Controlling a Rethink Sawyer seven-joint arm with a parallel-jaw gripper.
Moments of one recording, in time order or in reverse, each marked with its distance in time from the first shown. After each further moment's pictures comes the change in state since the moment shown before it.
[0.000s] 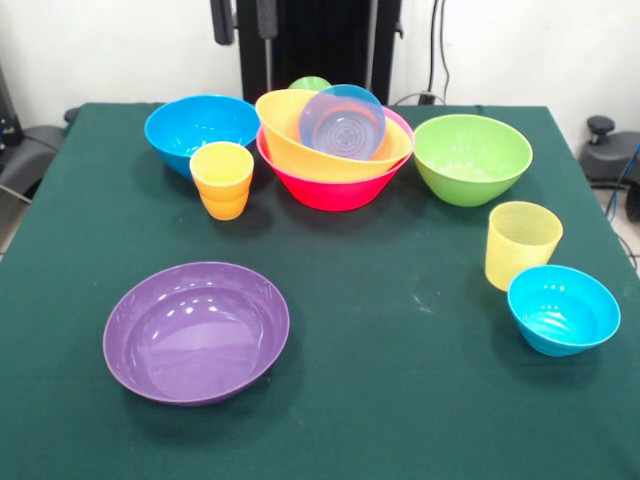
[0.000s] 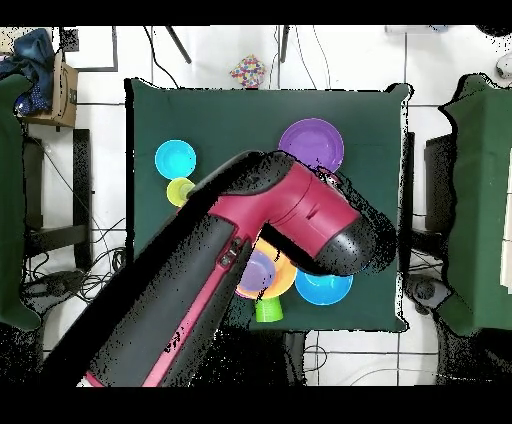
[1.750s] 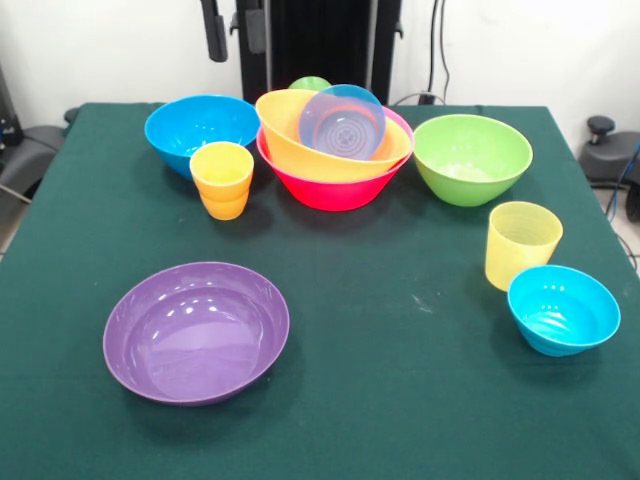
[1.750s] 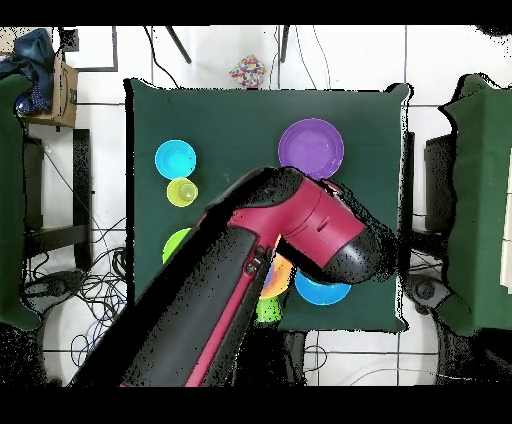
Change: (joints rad) arm -0.039 -0.105 0.168 0.102 -0.136 0.106 -0.058
